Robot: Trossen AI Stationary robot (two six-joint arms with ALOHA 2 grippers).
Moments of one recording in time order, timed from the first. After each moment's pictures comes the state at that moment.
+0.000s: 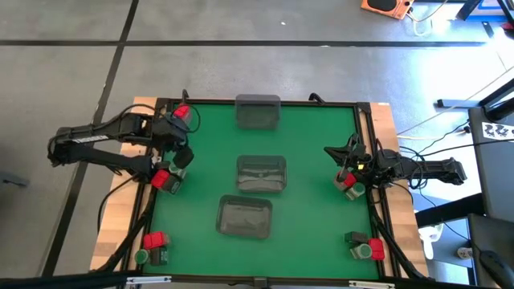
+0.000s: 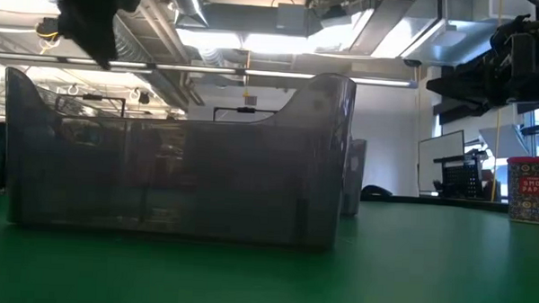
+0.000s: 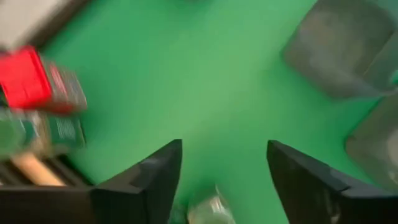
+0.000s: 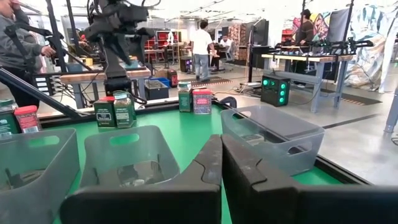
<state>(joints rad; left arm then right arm) 0.16 0.93 1.04 -1.27 -0.22 -0.55 0.04 0.05 0.01 0.11 0.38 -0.01</state>
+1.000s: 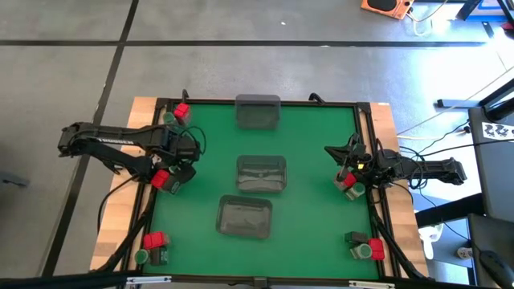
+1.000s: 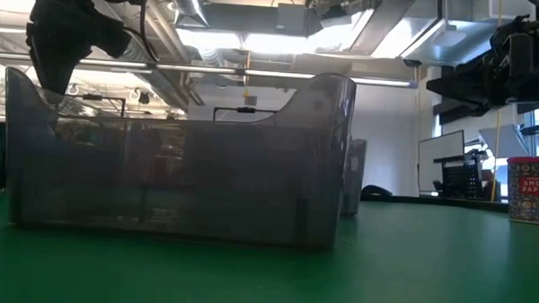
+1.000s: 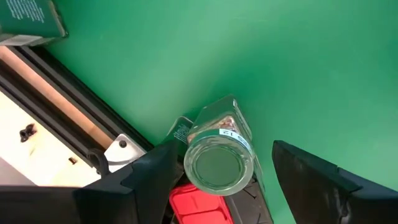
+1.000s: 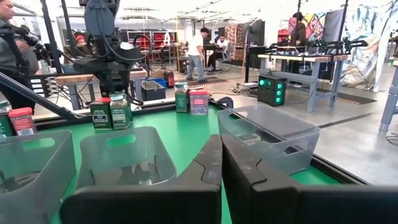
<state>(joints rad) 0.03 1.13 0.94 -1.41 -0.13 -0.75 0.04 0.05 0.01 0.11 0.39 -0.01</state>
